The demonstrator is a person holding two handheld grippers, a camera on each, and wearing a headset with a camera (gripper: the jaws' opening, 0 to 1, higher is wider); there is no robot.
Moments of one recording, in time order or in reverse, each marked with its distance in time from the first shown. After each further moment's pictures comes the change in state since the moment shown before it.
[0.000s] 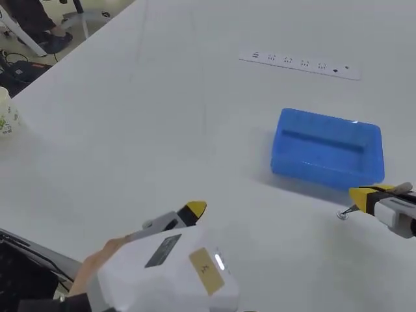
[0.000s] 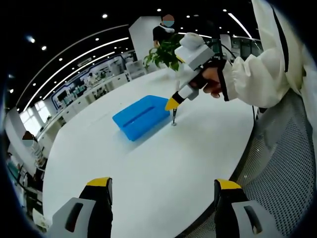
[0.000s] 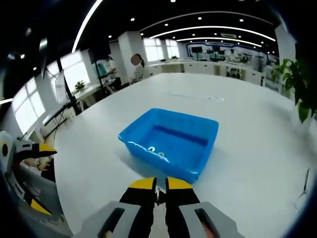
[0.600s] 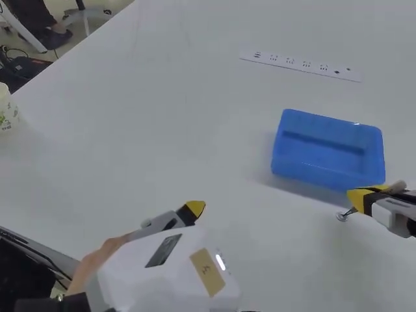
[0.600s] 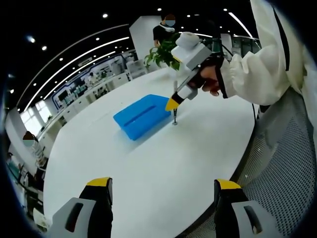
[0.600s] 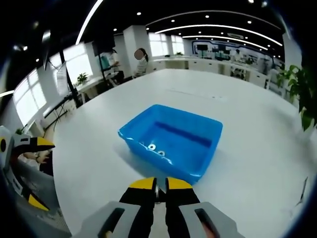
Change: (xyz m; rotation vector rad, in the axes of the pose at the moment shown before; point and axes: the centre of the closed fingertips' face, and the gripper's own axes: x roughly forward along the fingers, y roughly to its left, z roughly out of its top) left arm 0.000 0.002 -0.001 0.001 0.006 0.008; right arm 0.006 0.000 -0.002 -0.046 0.045 0.006
